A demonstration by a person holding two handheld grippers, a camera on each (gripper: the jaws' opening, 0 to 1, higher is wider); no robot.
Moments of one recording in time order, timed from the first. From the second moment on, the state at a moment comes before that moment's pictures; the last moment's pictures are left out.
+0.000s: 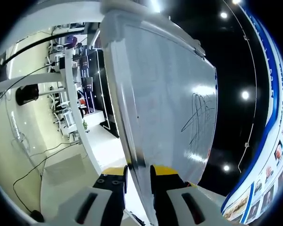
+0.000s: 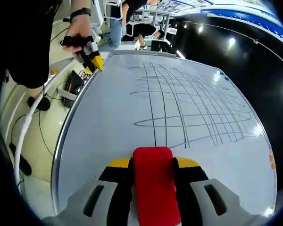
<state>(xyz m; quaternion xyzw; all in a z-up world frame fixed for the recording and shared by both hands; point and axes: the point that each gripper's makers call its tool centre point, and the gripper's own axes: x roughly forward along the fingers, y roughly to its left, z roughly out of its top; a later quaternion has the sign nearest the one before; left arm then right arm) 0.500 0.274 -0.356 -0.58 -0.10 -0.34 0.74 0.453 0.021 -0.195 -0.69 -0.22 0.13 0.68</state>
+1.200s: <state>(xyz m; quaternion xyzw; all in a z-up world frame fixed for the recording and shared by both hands) 0.499 0.267 -0.357 -0.58 -0.10 -0.34 0.73 0.456 0.049 -0.198 -0.70 -0.21 0.14 0.67</state>
